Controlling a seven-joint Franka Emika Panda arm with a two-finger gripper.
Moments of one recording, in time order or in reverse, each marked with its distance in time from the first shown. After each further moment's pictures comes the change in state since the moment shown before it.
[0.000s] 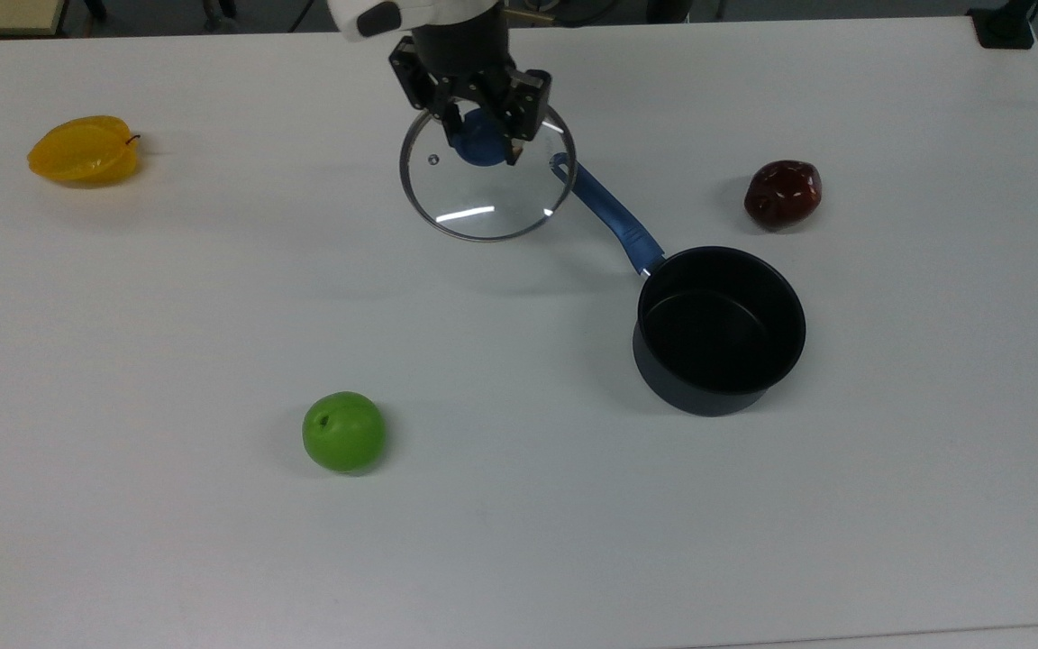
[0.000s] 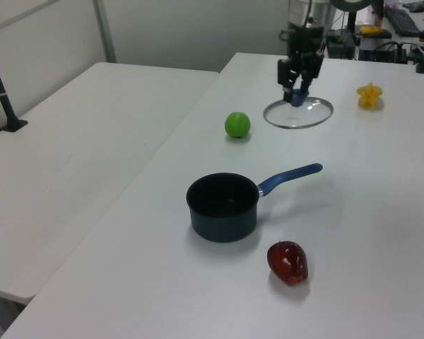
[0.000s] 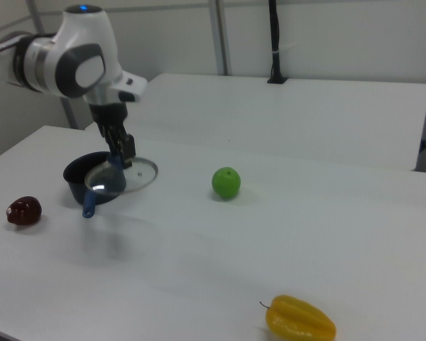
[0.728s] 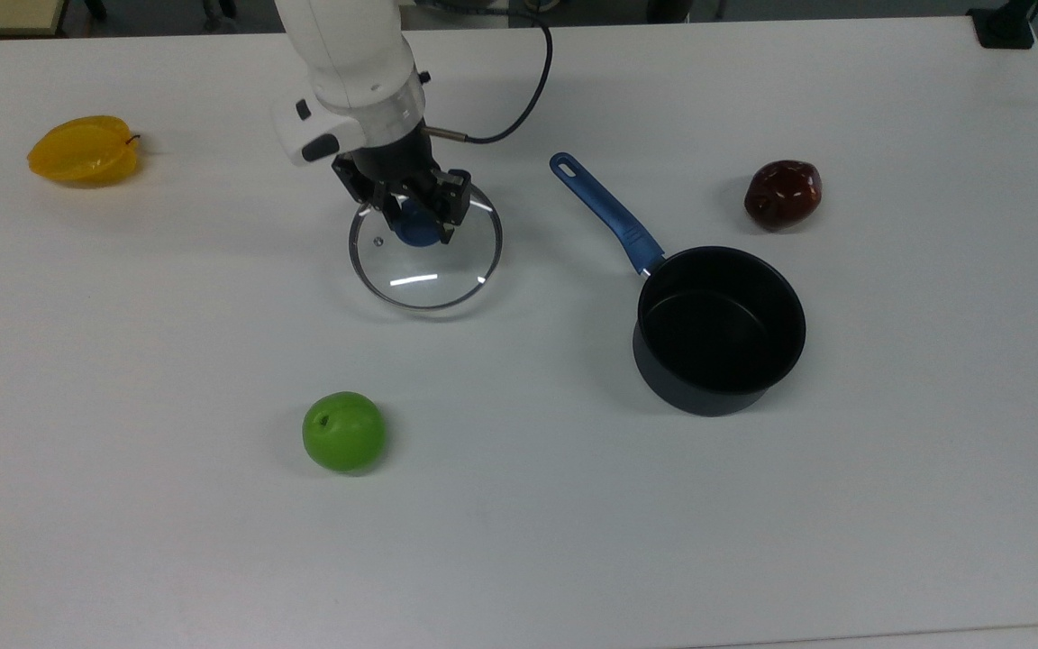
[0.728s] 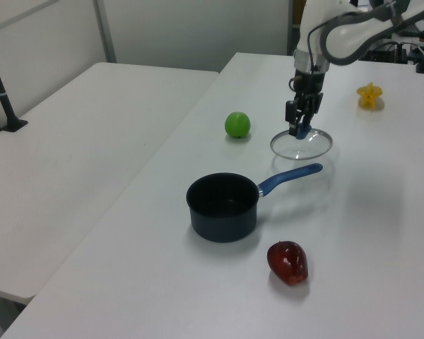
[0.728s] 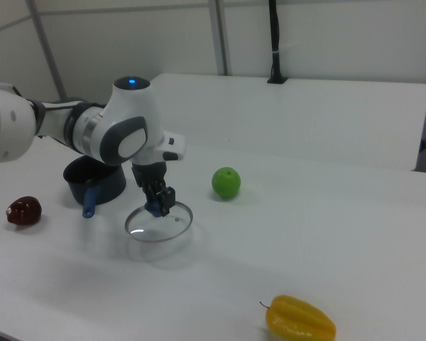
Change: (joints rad) arm -0.056 0.102 -0.047 -0.212 0.016 0.318 -0.229
